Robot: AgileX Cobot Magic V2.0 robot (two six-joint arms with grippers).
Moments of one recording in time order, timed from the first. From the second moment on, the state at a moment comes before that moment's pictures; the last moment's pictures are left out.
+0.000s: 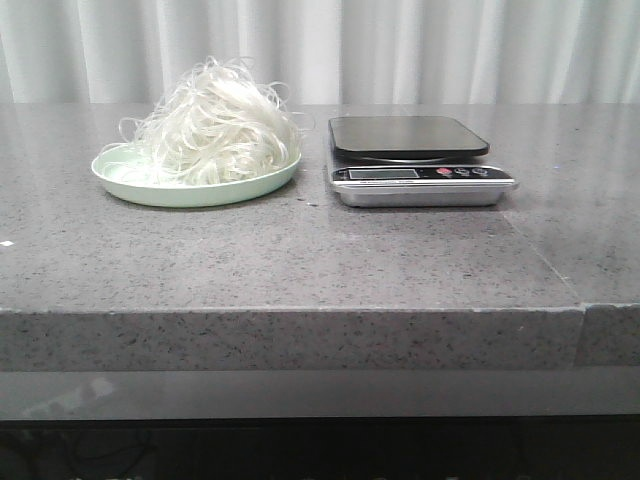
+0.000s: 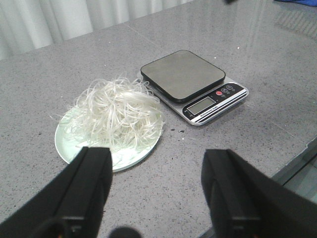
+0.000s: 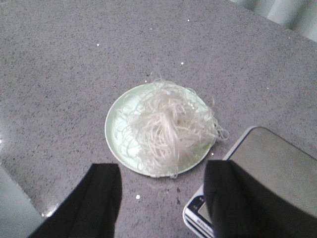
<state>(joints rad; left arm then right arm) -0.68 0.69 -0.85 0.13 0.59 -0.11 0.66 1.36 -1.55 0.06 0.80 -0.06</state>
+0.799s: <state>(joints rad) -0.68 0.69 -0.85 0.13 0.59 -0.11 0.66 0.75 -0.99 0.06 0.80 -0.06</state>
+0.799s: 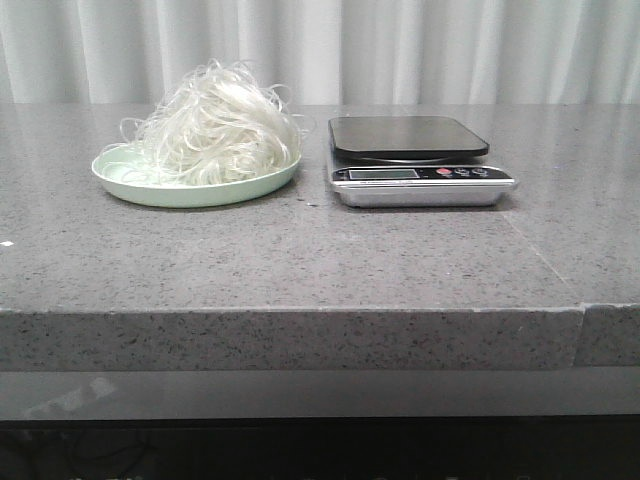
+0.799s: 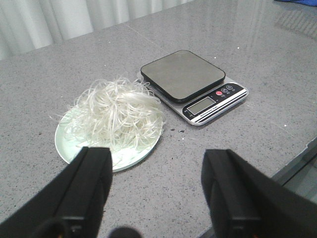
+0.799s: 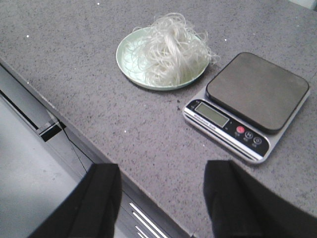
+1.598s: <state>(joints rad) -0.68 0.69 -0.85 0.13 0.59 -0.11 0.66 0.62 -0.87 0.06 0.82 -0.05</state>
